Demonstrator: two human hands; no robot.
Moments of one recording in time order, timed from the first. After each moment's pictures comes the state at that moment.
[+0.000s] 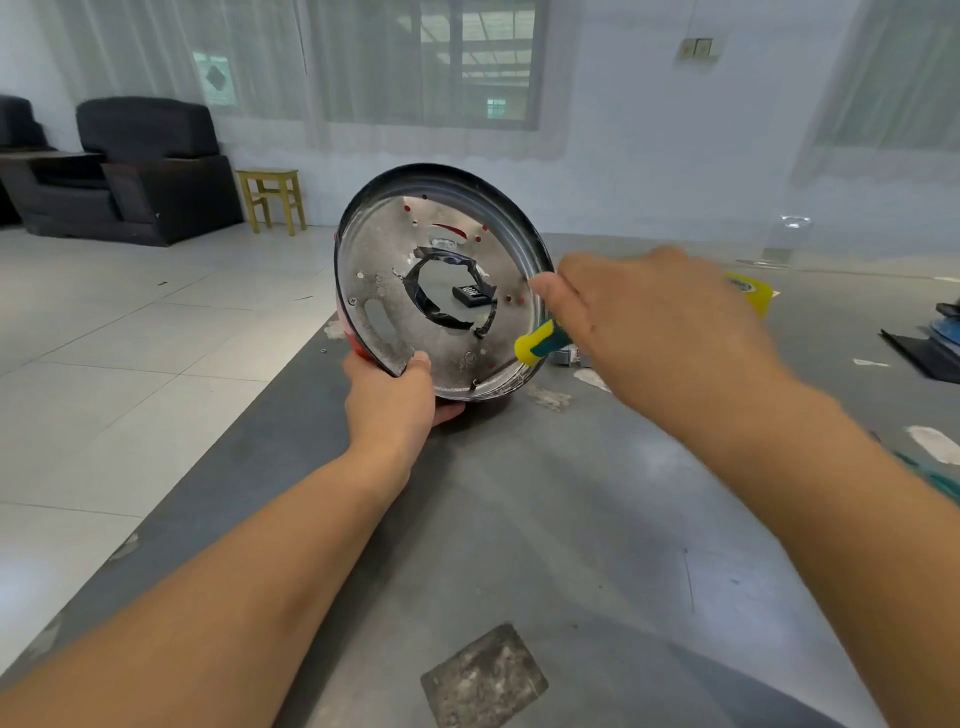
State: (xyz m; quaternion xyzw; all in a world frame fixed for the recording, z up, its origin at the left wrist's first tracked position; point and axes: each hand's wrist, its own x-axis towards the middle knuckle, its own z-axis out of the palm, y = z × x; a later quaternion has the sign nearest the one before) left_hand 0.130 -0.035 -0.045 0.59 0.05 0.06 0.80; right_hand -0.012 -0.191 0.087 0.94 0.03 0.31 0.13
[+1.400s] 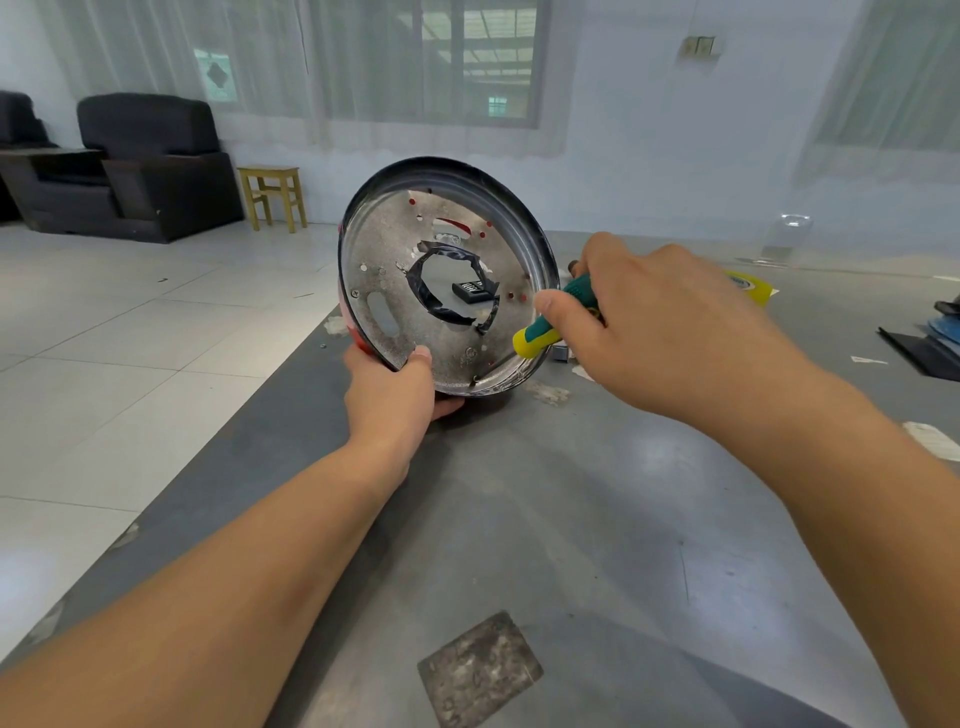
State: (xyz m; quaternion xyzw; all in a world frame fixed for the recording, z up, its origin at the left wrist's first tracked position) left_hand 0.128 -0.036 -0.043 0.59 0.05 0.06 0.80; right_hand -0.016 -0.196 0.087 0.96 0.02 0.29 0.02
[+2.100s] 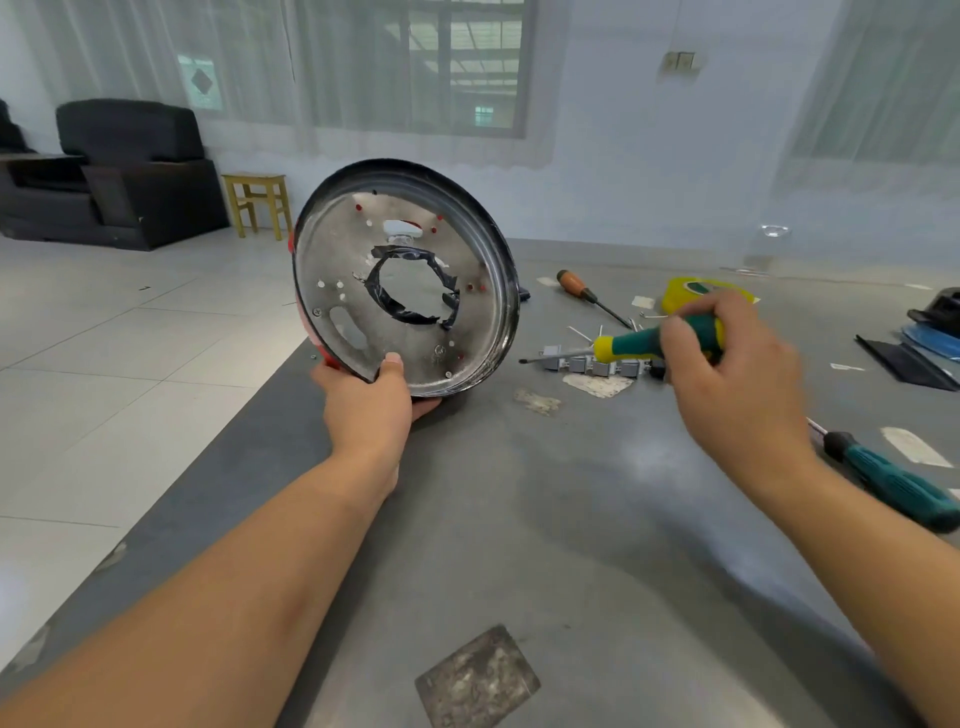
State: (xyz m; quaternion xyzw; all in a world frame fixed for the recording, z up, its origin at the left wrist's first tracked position) left_hand 0.133 -0.032 -0.043 0.55 0.07 0.11 0.83; right_hand -0.013 -0.265 0.022 0.84 -0.10 0.45 -0.30
